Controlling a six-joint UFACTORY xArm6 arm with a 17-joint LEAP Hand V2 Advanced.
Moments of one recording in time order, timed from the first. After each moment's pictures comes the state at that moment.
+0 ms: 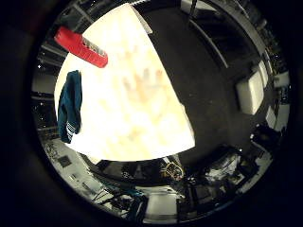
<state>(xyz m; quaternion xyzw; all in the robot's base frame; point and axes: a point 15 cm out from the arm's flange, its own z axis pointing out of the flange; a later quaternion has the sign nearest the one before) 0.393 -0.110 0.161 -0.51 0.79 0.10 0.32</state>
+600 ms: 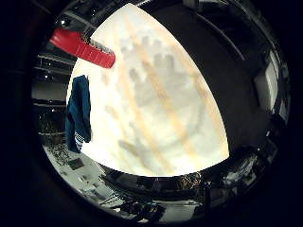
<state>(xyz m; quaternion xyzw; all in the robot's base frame) 0.408 -0.102 0.132 -0.48 0.78 0.12 0.37</state>
